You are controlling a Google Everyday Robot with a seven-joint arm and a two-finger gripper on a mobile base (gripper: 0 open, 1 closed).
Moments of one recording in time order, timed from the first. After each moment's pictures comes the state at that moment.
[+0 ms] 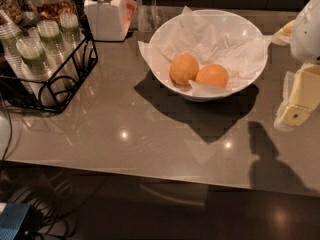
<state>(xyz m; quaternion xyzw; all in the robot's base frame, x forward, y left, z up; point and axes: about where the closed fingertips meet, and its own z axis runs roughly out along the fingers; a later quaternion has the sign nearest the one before) 0.438 -0.217 0.976 -0.60 0.78 -0.03 0.16</state>
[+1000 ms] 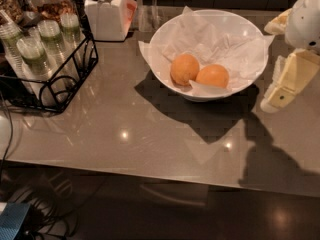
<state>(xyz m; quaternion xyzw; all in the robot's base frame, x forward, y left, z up) 0.473 -0.209 0.982 -0.59 0.78 0.00 0.22</state>
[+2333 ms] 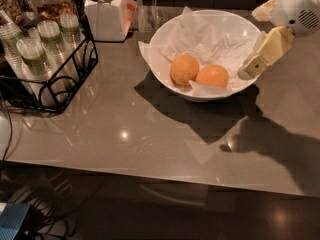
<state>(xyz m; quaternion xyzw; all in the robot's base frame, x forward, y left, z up) 0.547 -0.197 0.988 -0.54 0.77 0.09 0.32</state>
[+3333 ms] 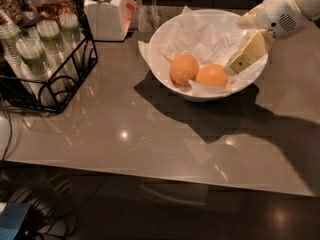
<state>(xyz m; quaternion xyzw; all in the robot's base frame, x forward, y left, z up) 0.581 -0.181 0.966 -0.54 0.77 0.13 0.32</state>
